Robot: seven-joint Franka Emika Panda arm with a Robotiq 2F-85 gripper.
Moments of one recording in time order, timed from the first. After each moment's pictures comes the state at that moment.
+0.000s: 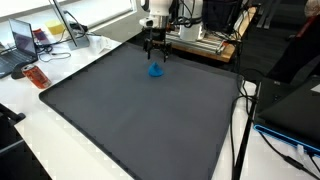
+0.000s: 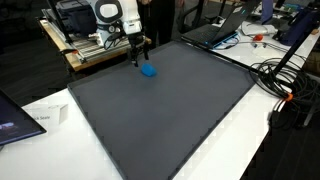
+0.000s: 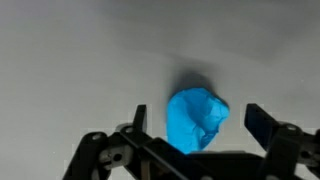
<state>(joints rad) -0.13 0.17 -0.19 -2.74 -1.38 3.29 0.81</state>
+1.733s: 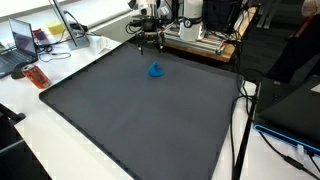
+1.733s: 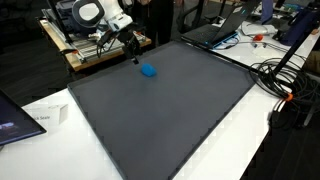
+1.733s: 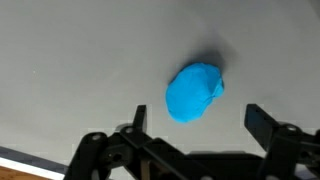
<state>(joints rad) -0.32 0.24 -0.23 -2.61 -1.78 3.62 0.56</state>
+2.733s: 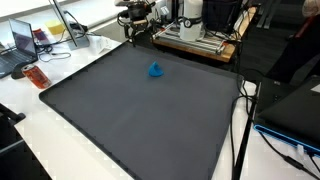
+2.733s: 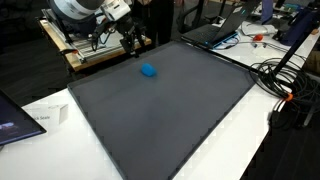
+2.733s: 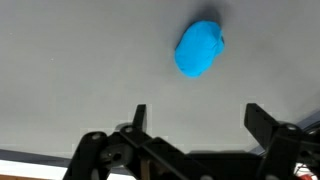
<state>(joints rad) -0.15 0.28 -0.34 -2.24 -2.30 3.86 1.40</state>
